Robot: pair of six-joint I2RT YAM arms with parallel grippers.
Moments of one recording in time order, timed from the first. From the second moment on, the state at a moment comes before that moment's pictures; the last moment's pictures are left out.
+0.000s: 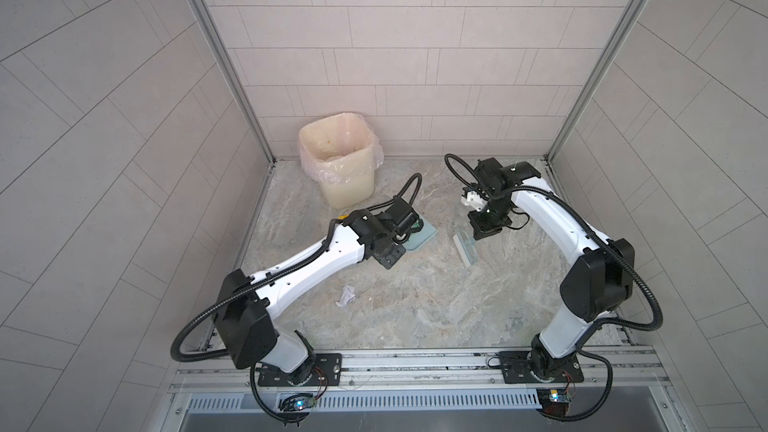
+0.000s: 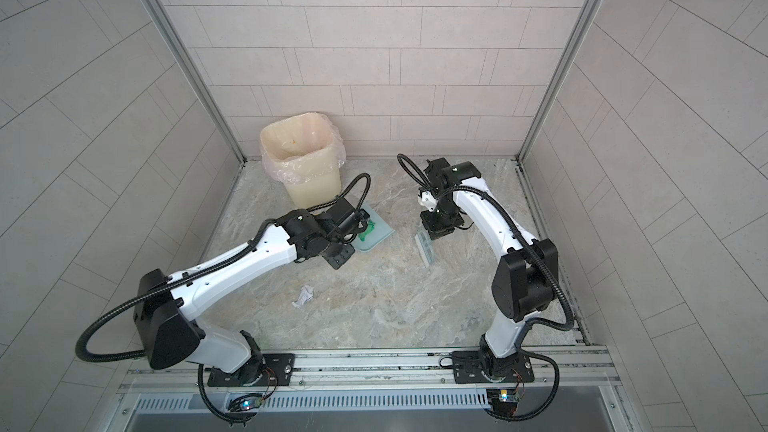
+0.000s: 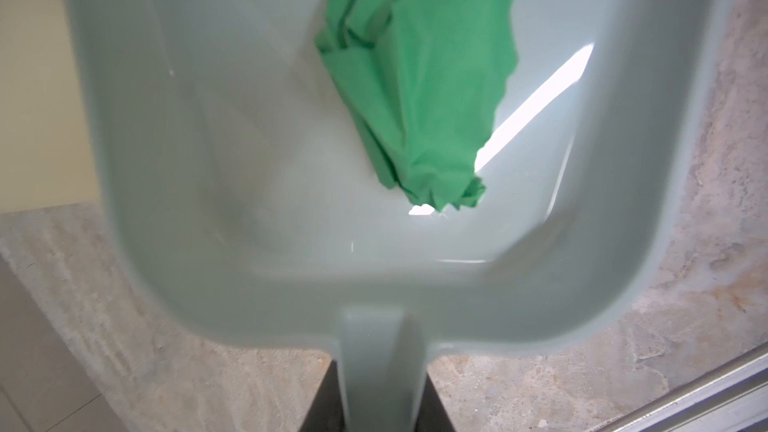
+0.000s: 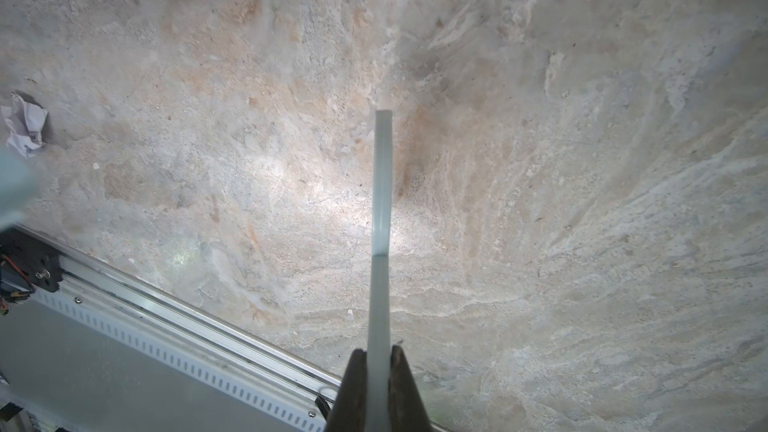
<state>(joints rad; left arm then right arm) -0.80 1.49 1.36 -1.09 -0.25 0.00 0.30 1.70 1.62 -1.41 -0.19 -0.03</state>
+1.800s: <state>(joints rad) -0.24 1.95 2.11 -0.99 -0.93 0.69 0.29 1.67 1.62 -1.40 -0.27 -0.01</state>
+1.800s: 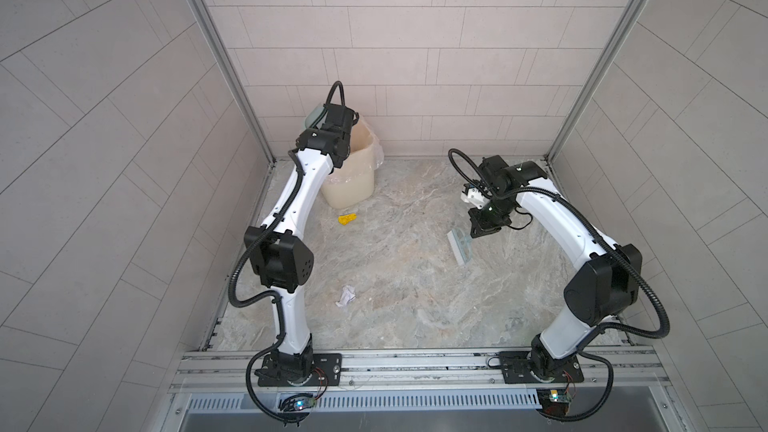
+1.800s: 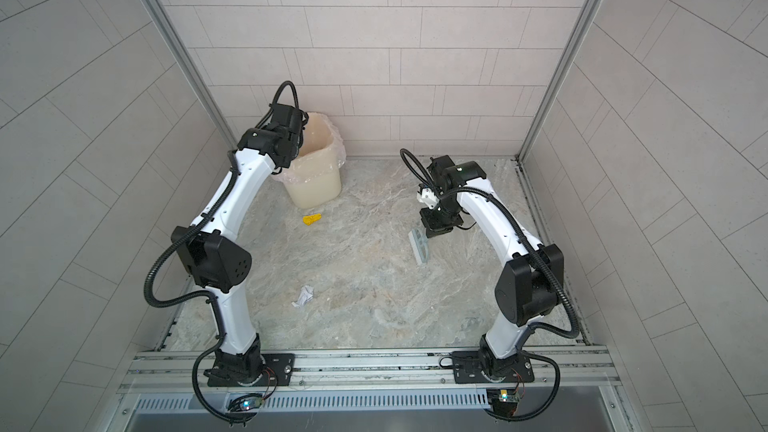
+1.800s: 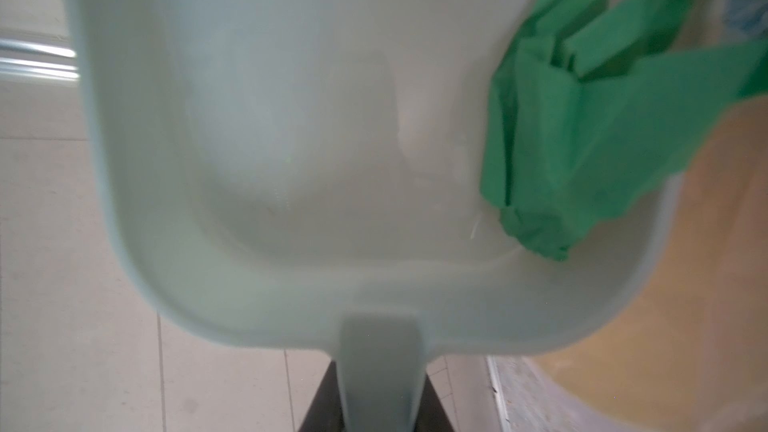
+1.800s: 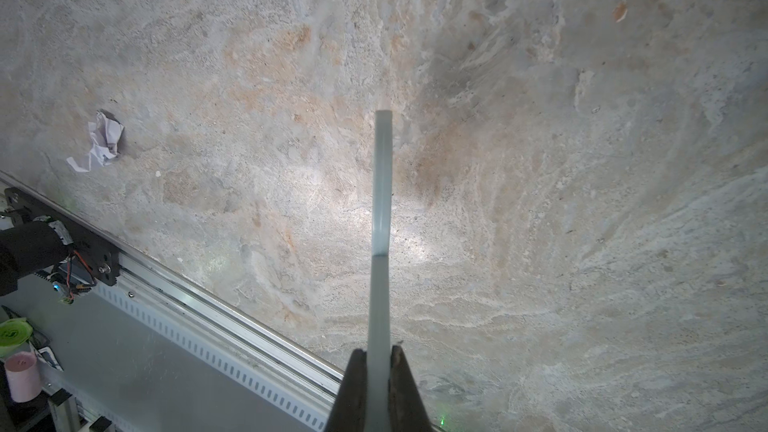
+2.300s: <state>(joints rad) -0.27 1.81 1.70 -0.15 -1.09 1.45 0.29 1.67 1.62 -1.39 -0.29 -0.01</state>
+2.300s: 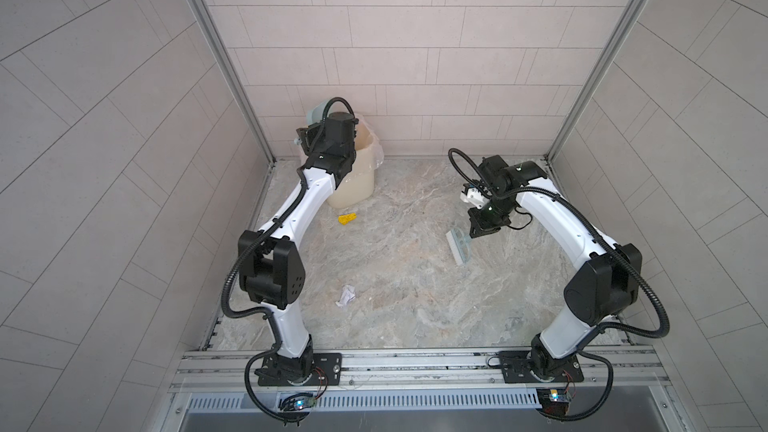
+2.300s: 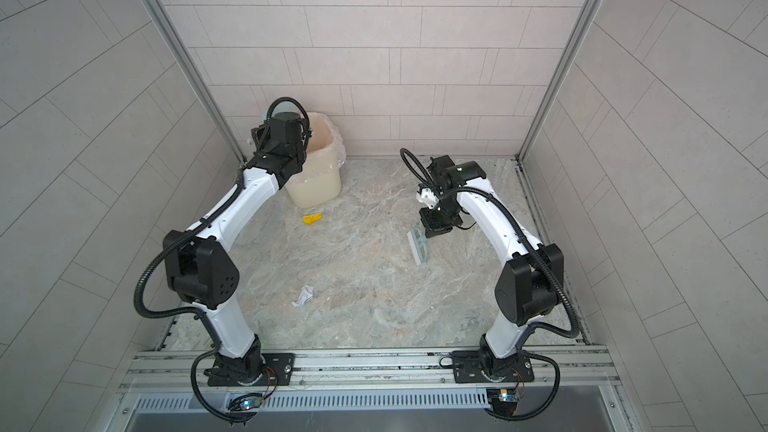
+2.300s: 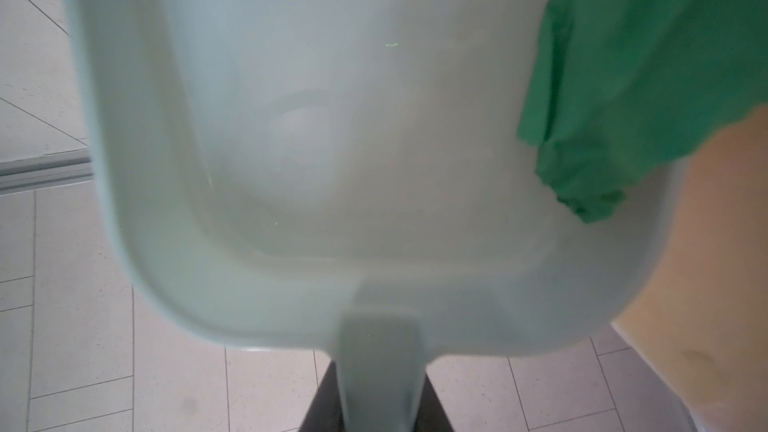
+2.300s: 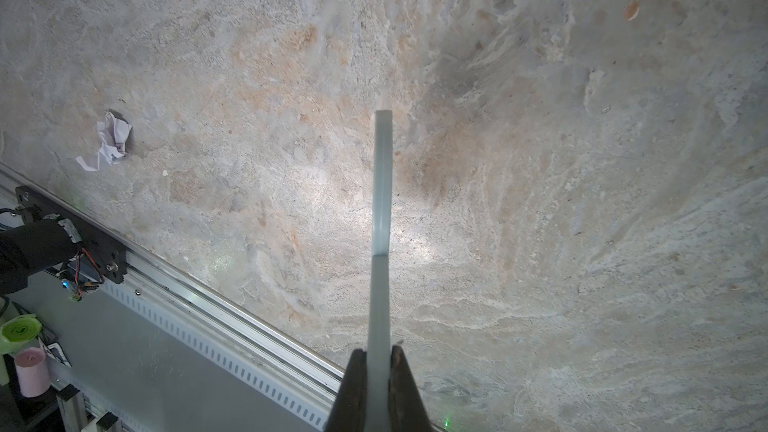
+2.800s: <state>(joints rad) -0.27 1.79 1.61 0.10 -1.05 1.67 0.30 1.67 1.62 -1.39 -0.29 -0.01</state>
